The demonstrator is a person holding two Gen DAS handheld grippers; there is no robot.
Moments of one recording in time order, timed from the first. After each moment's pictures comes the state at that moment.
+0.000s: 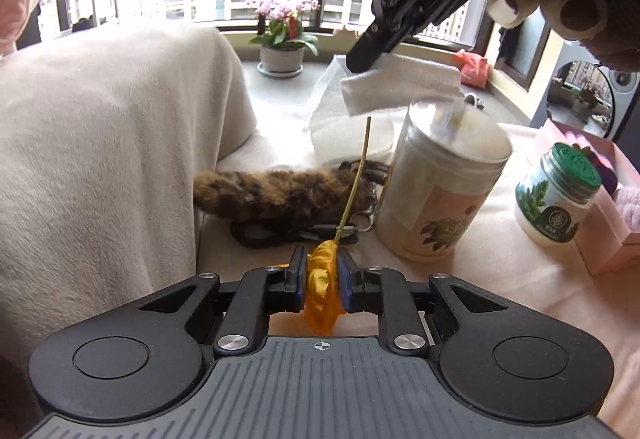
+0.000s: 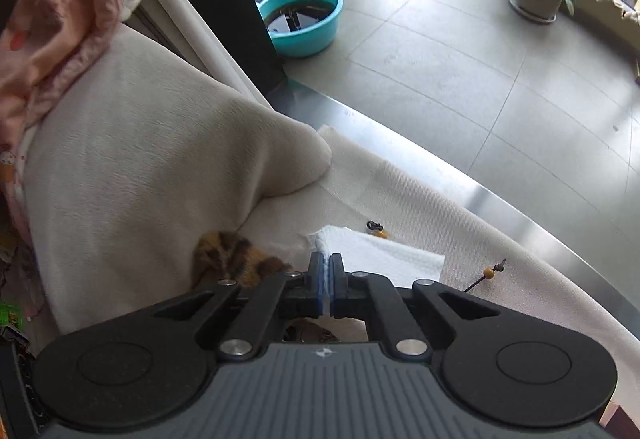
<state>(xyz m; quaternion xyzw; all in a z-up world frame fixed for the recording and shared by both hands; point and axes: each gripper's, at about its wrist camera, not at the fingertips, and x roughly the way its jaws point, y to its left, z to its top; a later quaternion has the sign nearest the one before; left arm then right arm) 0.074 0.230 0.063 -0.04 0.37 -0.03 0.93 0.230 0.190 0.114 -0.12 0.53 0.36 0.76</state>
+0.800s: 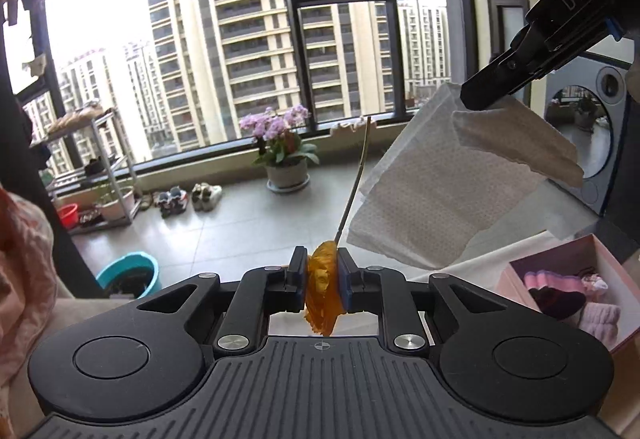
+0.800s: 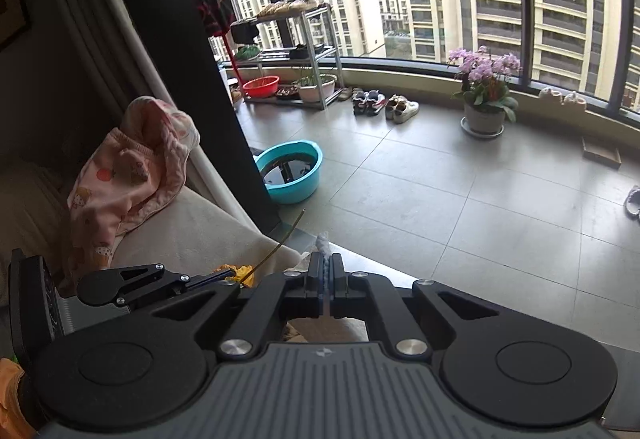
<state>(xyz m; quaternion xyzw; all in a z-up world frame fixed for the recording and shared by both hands) 0.122 0.129 0.228 0.09 0.25 -0.02 0.96 0.156 0.010 0.294 -0.01 0.35 0.35 0.87</state>
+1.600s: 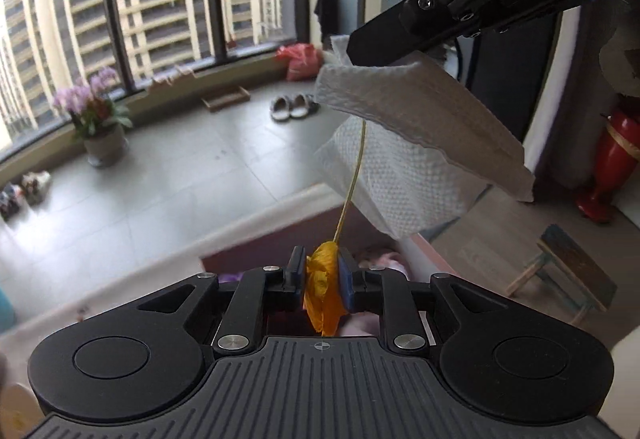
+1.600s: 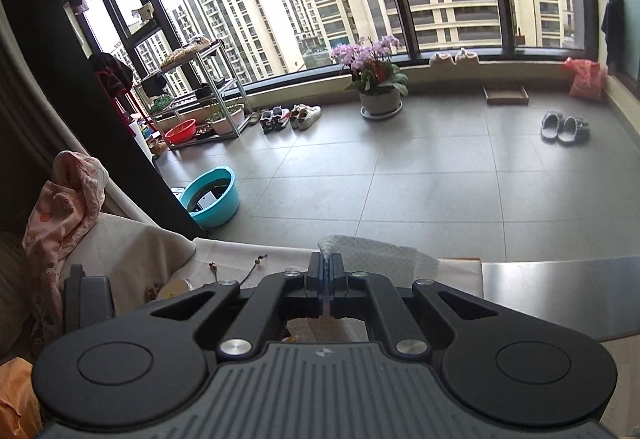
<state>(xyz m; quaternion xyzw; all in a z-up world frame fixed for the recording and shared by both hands) 0.182 -0.106 0.110 0.08 0.37 -0.26 0.89 0.132 -0.240 0.212 0.10 0.37 0.23 0.89</state>
